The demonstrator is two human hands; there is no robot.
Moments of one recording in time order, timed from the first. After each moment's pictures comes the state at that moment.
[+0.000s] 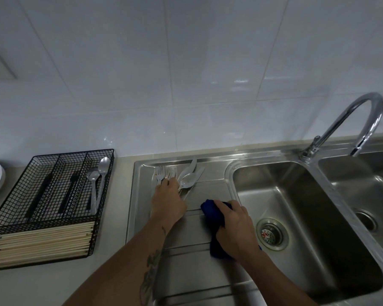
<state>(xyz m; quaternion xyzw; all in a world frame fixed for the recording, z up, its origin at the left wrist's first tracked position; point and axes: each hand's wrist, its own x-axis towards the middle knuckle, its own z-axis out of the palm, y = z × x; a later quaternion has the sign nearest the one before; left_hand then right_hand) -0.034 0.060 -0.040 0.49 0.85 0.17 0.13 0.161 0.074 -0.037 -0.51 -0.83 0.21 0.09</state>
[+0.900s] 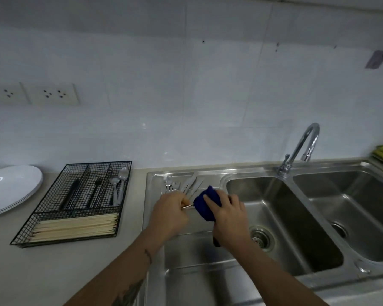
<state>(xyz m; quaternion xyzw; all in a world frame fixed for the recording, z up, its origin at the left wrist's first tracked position) 0.001 -0.069 0.052 0.55 0.76 0.31 0.14 0.164 -0.008 0.029 -0.44 -0.89 -0.03 0.12</state>
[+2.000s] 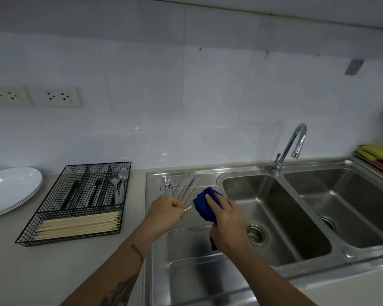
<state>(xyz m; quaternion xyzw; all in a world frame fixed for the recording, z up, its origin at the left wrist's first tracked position) -0.008 -0.101 0.073 0.45 0.75 0.35 0.33 0.166 -0.044 0.029 -0.43 -0.87 0.05 0.24</state>
